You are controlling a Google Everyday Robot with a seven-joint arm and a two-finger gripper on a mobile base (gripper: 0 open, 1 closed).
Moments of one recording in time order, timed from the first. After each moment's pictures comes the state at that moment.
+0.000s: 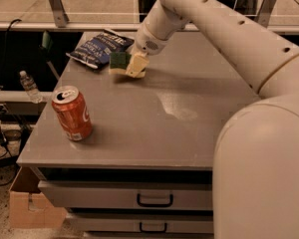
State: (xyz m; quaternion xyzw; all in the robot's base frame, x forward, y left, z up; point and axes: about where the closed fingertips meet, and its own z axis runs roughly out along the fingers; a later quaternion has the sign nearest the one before) arm 0.713 0.036 0.856 -0.66 0.69 0.10 0.27
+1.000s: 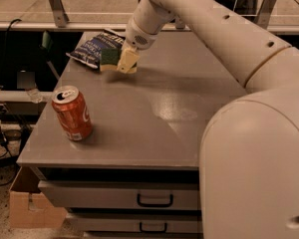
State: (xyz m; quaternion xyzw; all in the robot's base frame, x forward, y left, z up) arm 0.721 0.067 0.871 -0.67 0.69 0.09 0.27
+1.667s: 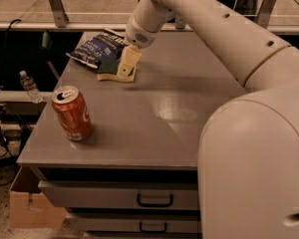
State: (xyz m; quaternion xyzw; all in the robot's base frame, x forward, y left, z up) arm 0.726 0.065 0.874 -0.66 0.69 0.08 0.28
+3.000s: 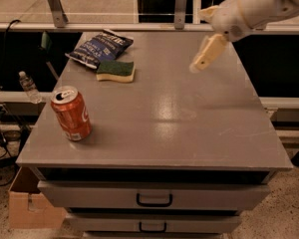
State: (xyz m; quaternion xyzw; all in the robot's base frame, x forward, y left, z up) arm 0.676 -0.127 0.944 -0.61 0.67 0.11 0.40
